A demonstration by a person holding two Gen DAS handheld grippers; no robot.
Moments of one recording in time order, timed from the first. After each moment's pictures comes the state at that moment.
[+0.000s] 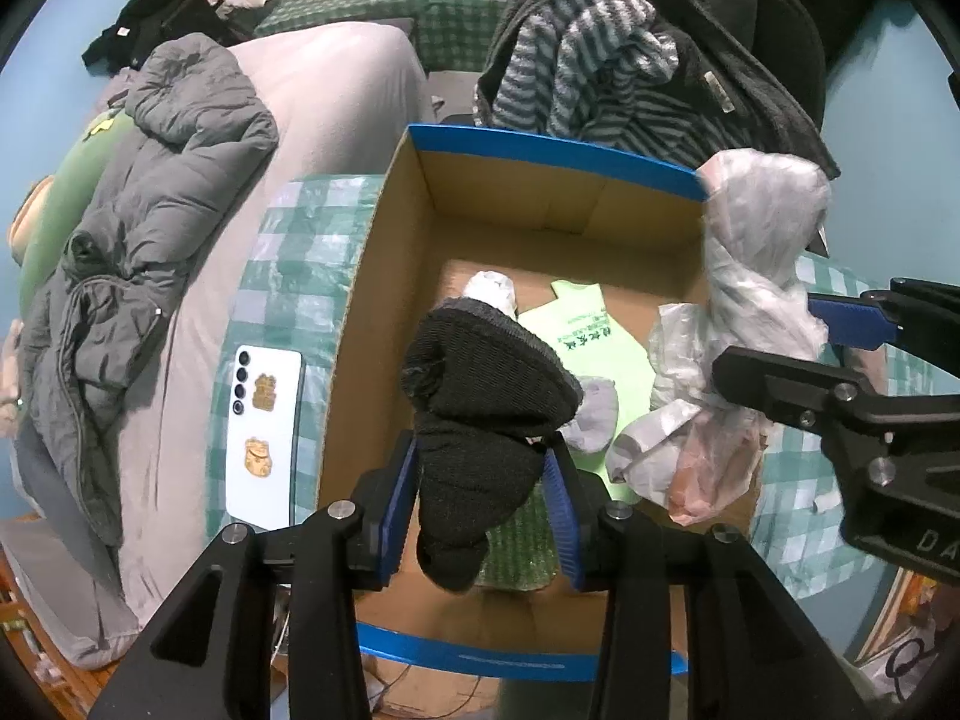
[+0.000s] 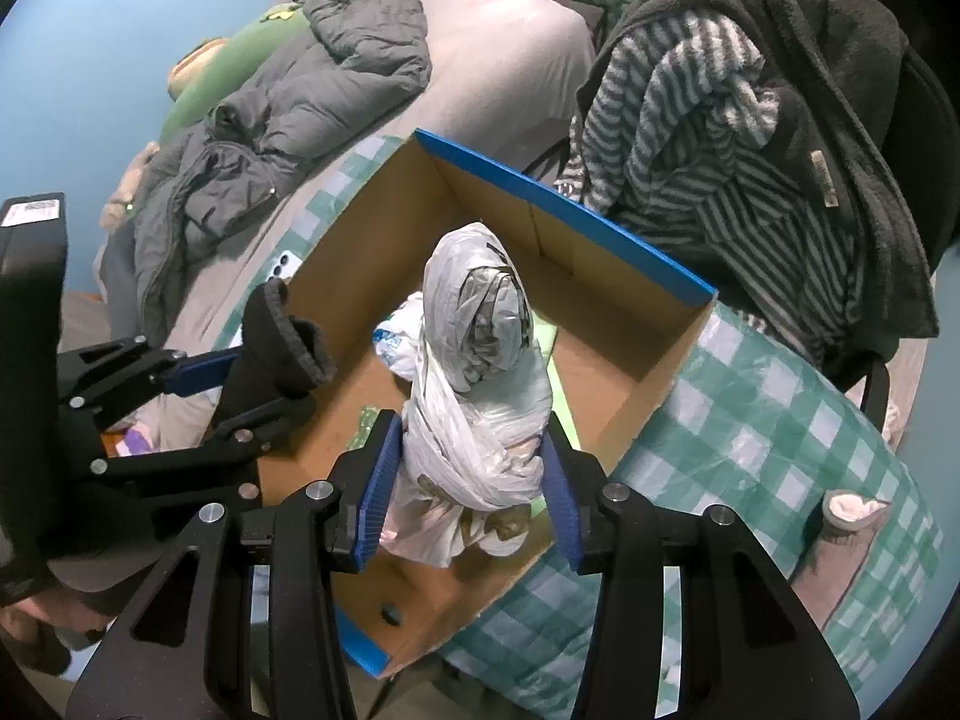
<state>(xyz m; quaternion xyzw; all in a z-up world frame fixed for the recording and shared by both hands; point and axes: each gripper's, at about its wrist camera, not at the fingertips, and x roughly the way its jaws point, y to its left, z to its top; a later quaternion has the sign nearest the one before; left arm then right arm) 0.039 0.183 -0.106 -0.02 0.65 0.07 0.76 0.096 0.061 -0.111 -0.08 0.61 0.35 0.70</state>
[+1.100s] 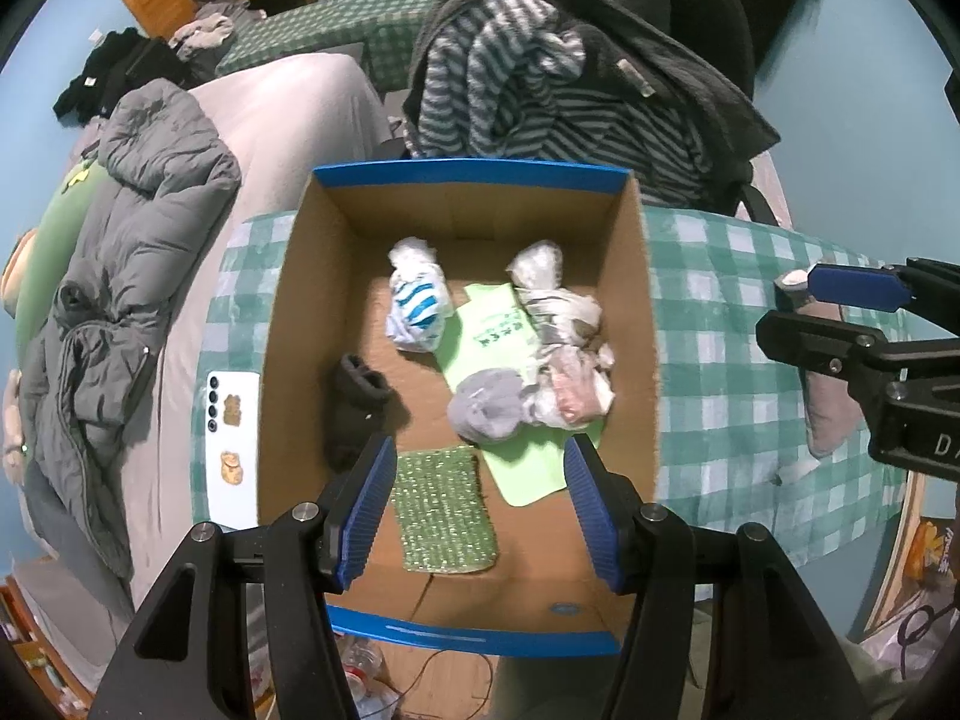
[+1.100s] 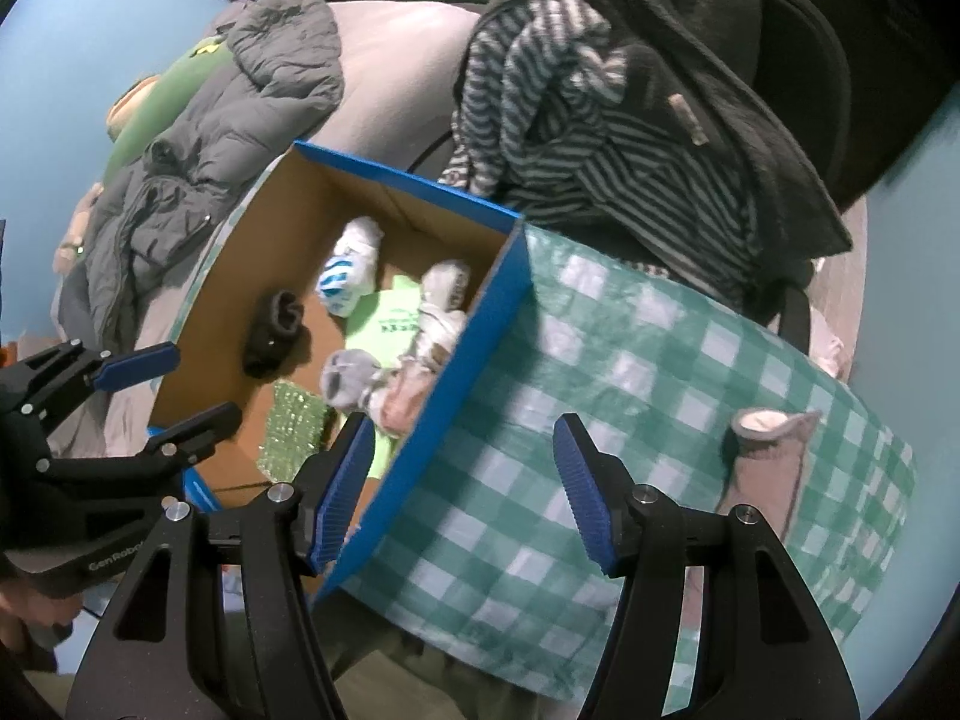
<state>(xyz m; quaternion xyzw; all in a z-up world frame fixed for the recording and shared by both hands) 0.034 0.117 -0.081 0.02 0.64 0.03 0.77 0.095 -0.037 -0.094 -0.06 0.61 0.27 0.74</state>
